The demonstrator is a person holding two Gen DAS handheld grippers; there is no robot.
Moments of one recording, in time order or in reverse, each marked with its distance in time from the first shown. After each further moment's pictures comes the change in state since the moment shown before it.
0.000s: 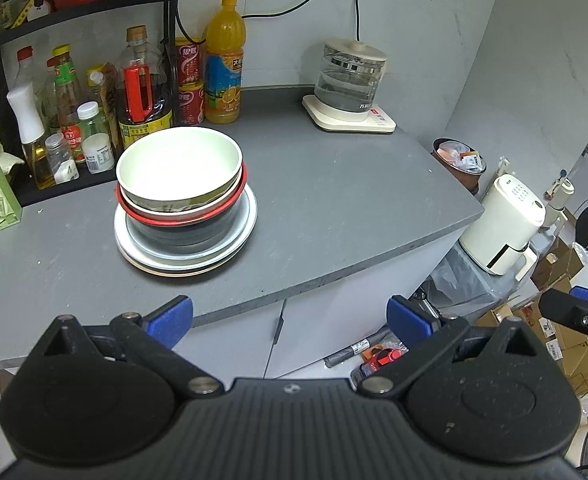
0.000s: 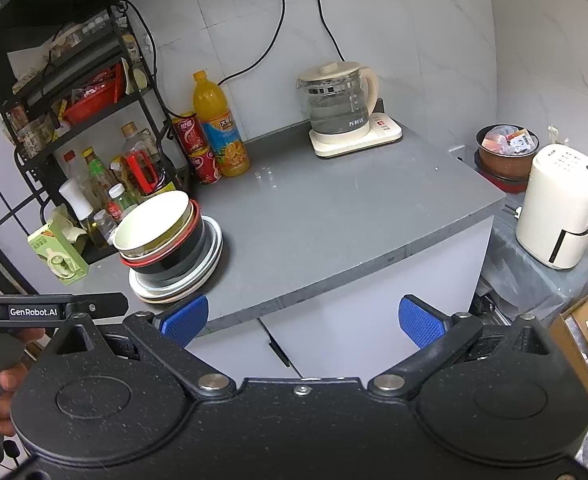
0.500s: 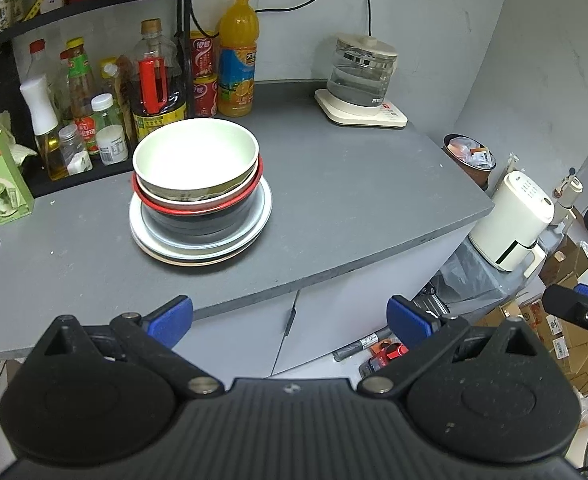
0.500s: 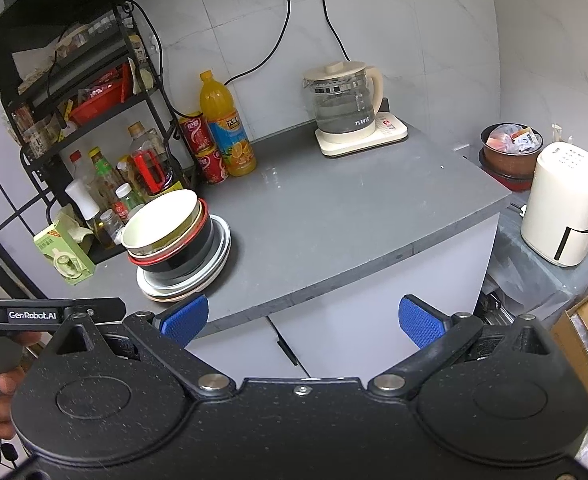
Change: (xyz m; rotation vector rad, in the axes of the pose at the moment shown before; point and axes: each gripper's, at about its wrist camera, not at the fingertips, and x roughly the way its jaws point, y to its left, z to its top) left arm -0.005 0.010 -0.004 -0.013 0.020 0.028; right arm -0.002 0.006 -0.004 0.002 -0.003 0.013
